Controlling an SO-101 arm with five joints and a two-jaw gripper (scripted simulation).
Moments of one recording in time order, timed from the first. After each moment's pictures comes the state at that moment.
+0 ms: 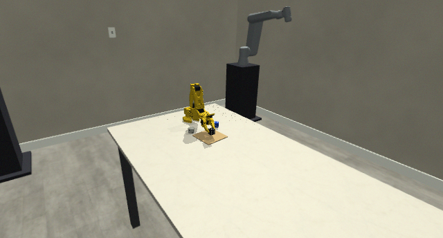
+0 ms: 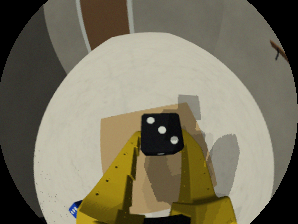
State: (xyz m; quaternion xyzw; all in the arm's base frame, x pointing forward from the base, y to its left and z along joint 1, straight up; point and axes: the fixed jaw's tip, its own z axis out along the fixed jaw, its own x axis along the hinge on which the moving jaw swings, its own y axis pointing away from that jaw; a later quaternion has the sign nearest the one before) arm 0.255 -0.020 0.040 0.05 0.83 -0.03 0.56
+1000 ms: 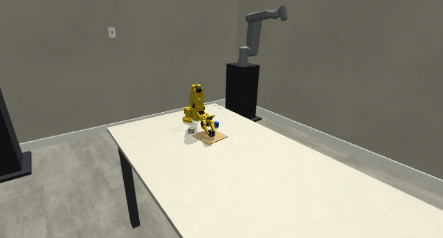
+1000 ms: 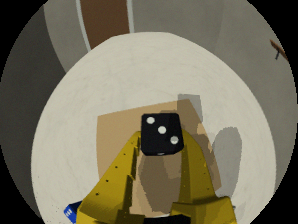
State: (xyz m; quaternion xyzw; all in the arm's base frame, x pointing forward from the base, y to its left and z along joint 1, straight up) arm 0.256 -0.020 0.030 0.05 0.83 -0.03 0.56
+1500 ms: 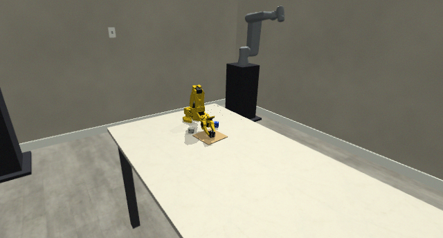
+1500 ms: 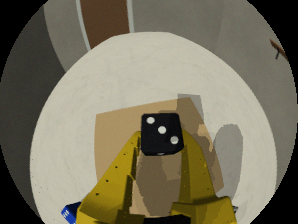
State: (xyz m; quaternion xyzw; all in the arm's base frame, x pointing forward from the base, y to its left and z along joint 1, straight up) arm 0.256 -0.020 0.026 0.05 0.83 -0.03 0.56
